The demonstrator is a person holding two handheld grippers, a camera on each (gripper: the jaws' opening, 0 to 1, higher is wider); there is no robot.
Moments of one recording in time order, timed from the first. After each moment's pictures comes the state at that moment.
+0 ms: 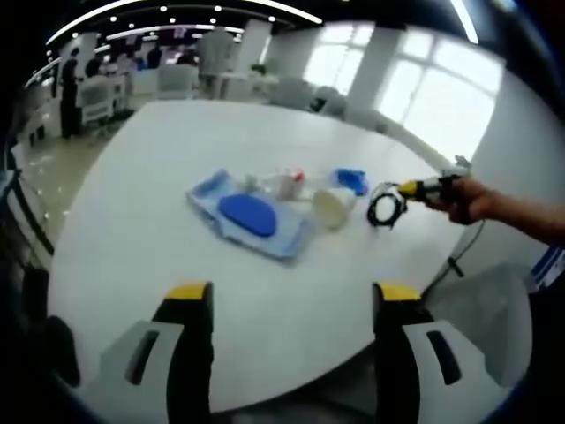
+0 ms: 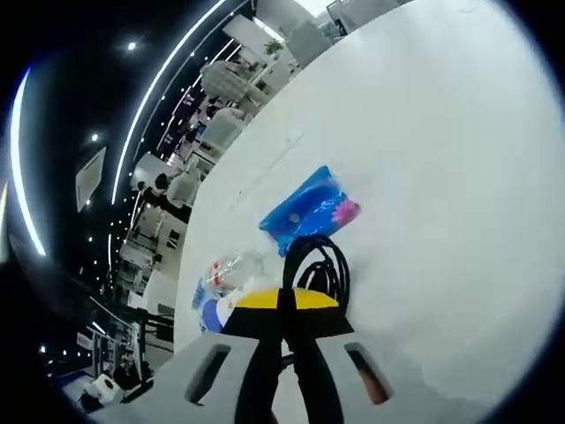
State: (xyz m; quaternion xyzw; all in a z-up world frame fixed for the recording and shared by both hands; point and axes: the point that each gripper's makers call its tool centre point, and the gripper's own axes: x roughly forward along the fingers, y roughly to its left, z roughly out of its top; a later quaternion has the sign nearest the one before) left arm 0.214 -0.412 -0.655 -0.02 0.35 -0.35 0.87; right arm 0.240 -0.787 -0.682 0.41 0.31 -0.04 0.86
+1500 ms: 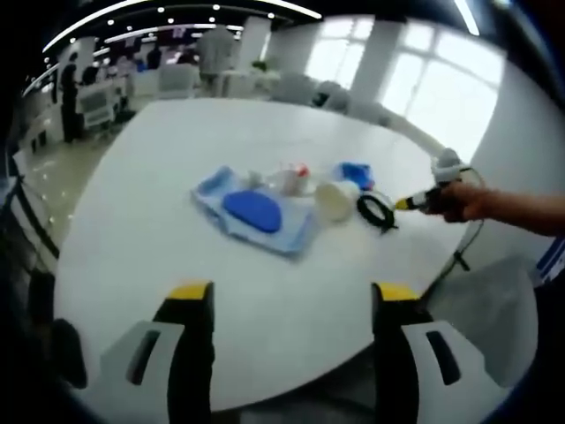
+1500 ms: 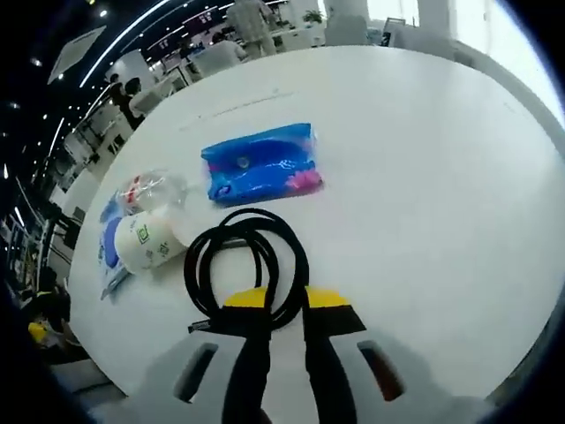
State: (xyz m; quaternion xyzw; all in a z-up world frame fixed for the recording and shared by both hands) left arm 0.214 -0.408 -0.658 0.00 0.36 -0.34 0.87; right arm 0.210 -0.774 -0.727 0.14 0.45 -0.06 0.88
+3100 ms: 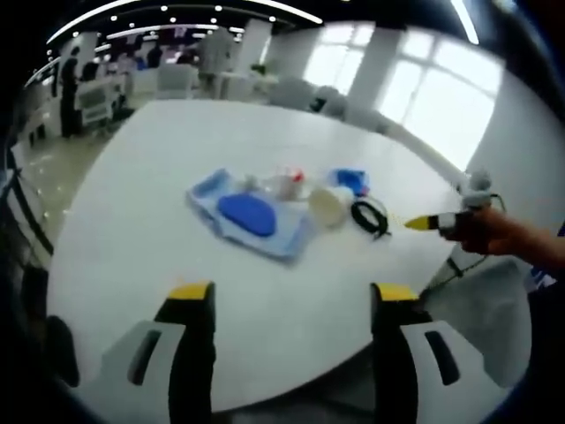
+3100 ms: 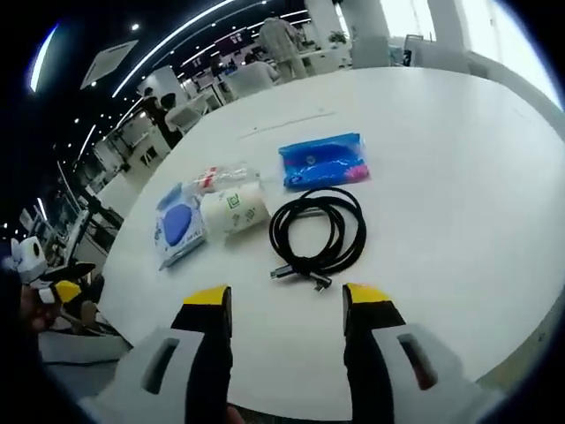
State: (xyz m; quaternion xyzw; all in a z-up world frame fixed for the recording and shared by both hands) left arm 0.212 -0.413 -0.655 -0.02 0.35 -0.35 0.87; right arm 0.174 -0.734 -0.707 0.15 0.39 0.01 0.91
